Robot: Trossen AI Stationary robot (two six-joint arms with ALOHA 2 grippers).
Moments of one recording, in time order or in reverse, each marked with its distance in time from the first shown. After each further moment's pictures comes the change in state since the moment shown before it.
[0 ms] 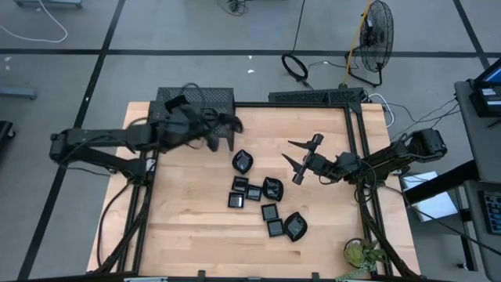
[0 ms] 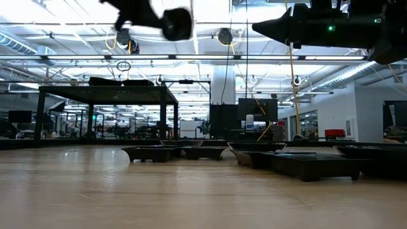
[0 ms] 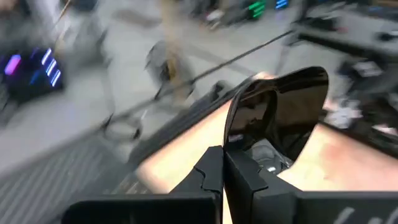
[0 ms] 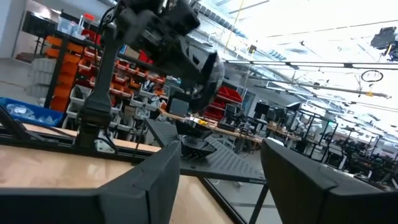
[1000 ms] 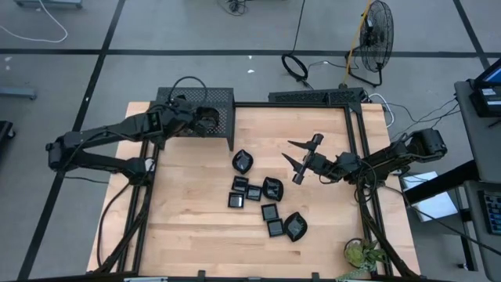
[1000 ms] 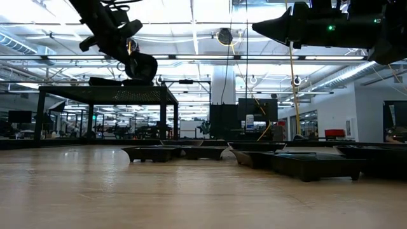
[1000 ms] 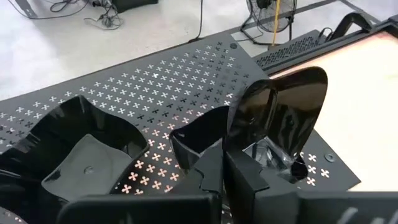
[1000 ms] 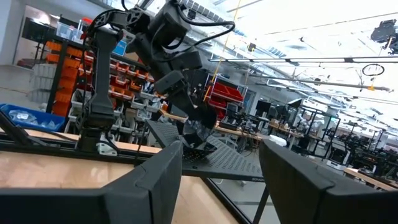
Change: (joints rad) left arm 0.232 -0.032 0.000 -0.448 -0.035 -0.252; right arm -0.001 0.000 0.000 0.001 0.003 0.033
